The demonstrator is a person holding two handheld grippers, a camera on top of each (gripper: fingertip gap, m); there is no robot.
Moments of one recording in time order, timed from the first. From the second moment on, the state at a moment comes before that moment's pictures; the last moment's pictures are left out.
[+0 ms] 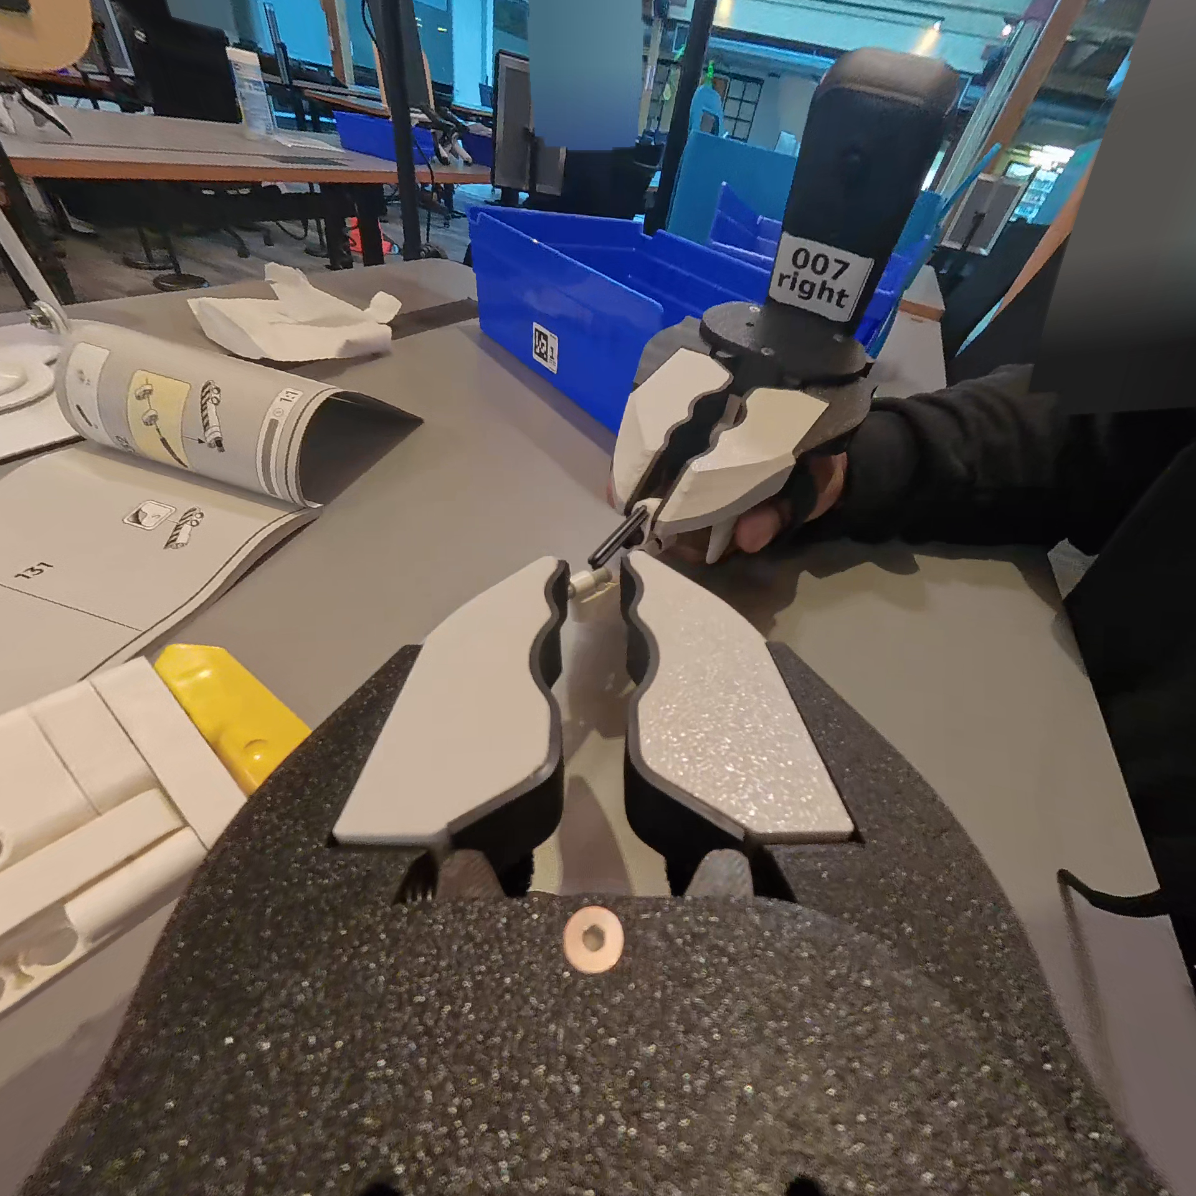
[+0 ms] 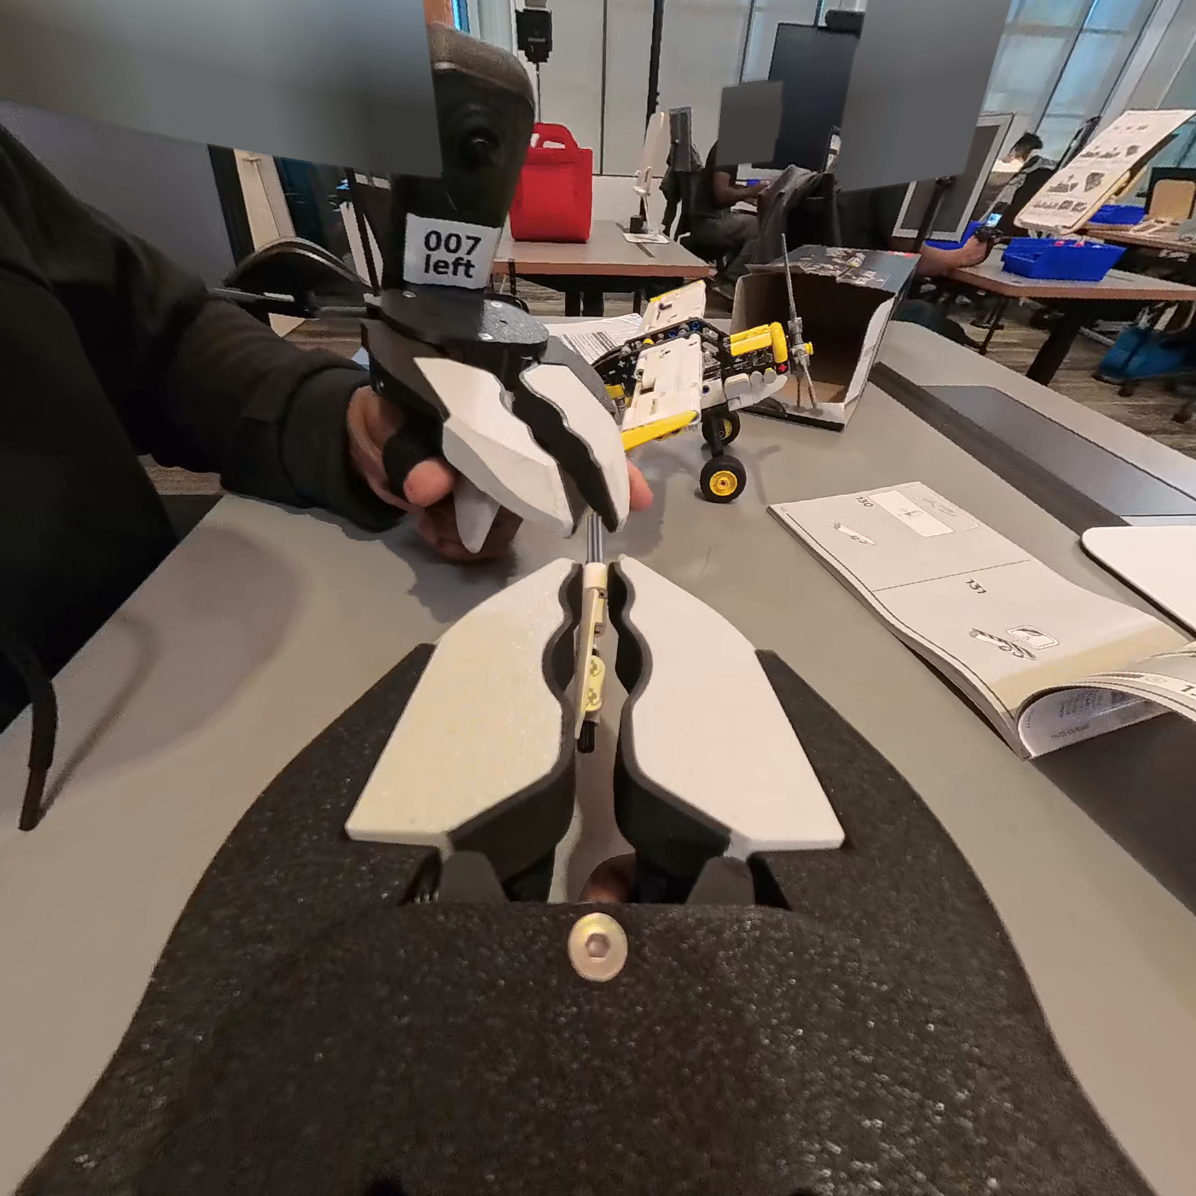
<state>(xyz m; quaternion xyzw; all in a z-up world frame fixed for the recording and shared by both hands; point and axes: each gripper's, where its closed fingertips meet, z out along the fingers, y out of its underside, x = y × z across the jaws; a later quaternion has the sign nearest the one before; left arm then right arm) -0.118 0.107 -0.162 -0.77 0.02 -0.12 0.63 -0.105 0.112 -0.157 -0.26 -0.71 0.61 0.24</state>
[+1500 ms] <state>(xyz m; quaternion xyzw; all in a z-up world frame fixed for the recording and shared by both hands) -0.122 0.093 -0.169 -0.79 0.07 -0.04 0.61 -0.084 0.118 -0.224 -0.36 -0.83 0.38 0.21</state>
